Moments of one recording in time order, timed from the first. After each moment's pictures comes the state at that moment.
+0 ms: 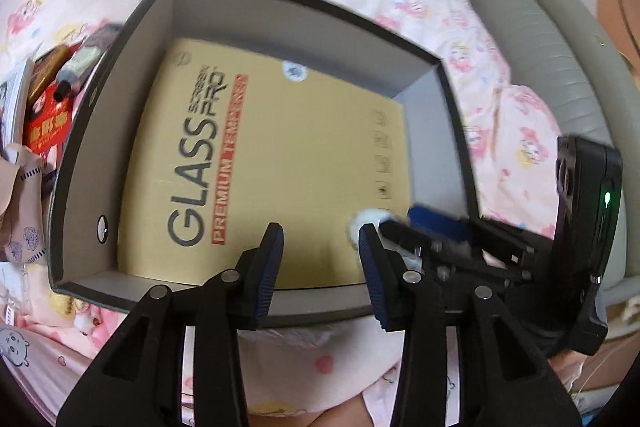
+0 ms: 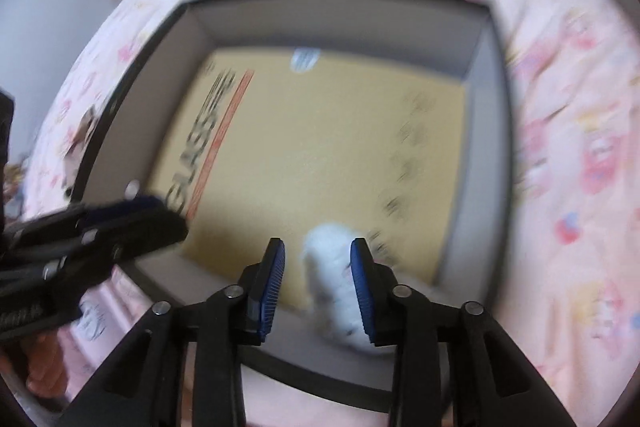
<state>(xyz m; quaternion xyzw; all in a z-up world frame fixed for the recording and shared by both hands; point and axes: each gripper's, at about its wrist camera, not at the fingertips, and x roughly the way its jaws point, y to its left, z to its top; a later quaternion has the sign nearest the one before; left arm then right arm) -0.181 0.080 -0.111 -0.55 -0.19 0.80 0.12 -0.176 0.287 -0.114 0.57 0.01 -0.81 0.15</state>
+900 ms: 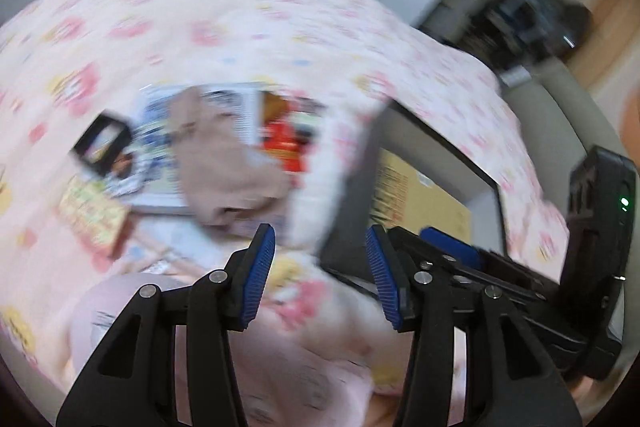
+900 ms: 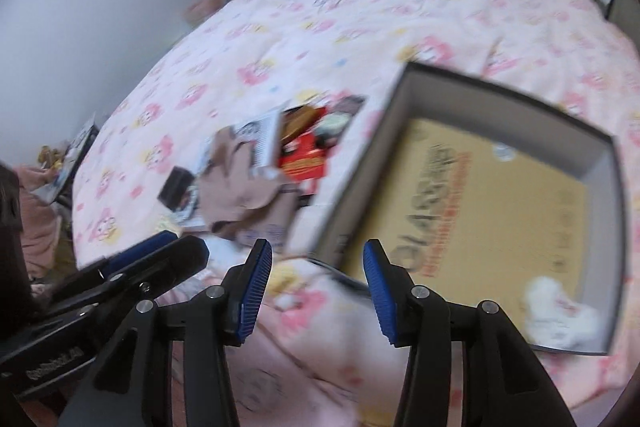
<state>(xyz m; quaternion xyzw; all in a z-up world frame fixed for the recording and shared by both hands) -0.067 -0.118 -0.074 -0.43 -0.30 0.85 -0.07 -0.126 0.079 -0.074 0.52 0.00 -0.81 0.27</state>
